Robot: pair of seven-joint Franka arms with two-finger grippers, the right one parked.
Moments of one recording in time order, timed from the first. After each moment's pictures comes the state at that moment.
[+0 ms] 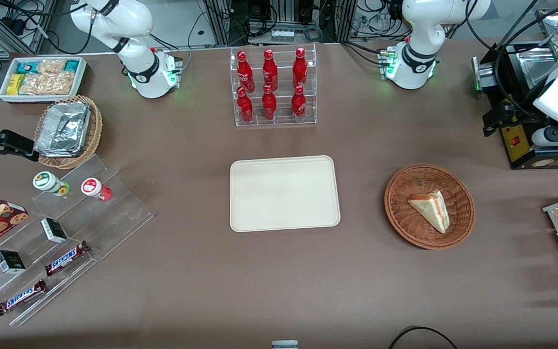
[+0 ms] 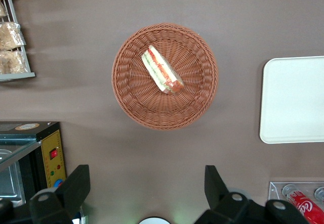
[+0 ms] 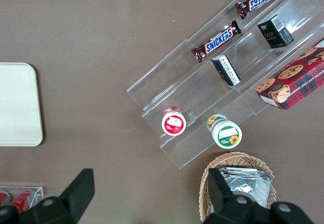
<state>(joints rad) -0.02 -0.03 -0.06 -1.58 0.02 1.49 -0.08</state>
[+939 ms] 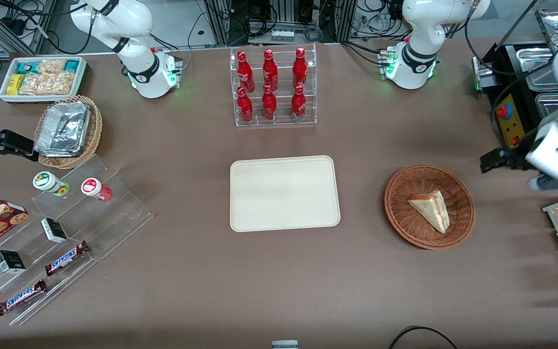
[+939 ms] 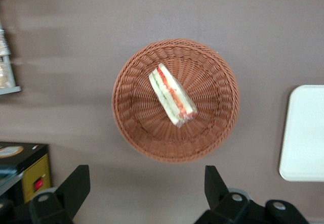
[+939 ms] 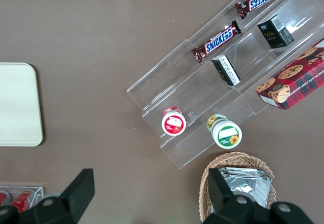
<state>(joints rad) 0.02 0.10 -0.04 -1.74 0.02 1.79 -0.09</state>
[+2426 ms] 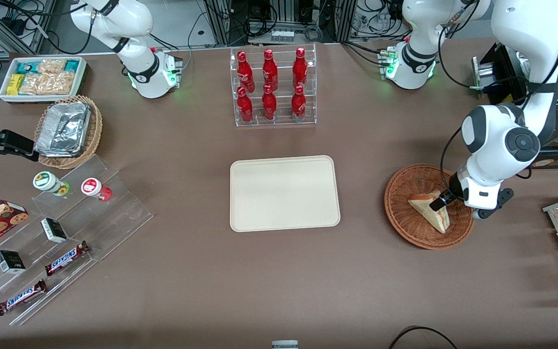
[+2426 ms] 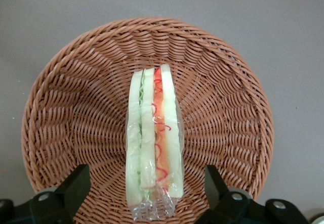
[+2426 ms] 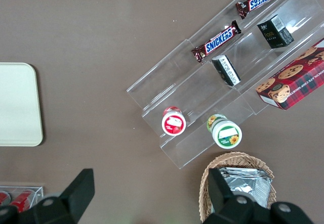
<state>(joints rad) 0.01 0.23 -0.07 -2.15 -0.02 2.42 -0.65</state>
